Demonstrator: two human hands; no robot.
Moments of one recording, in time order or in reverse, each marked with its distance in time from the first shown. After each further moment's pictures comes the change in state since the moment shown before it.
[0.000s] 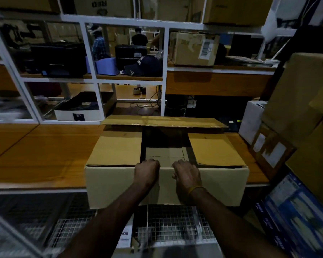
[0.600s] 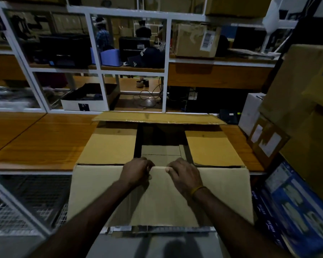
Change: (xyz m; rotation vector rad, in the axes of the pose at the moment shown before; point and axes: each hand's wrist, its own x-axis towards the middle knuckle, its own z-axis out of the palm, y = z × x) left_hand -0.081 -0.019 -0.023 -0.201 -0.082 0.078; right_hand -0.076 -0.010 -0.007 0.252 0.062 -0.037
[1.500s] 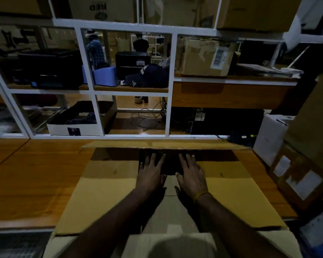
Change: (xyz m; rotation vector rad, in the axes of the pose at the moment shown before) left_hand 0.195 -0.049 0.026 0.061 0.008 -0.079; right_hand 0.199 0.043 0.034 -0.230 -0.103 0.176
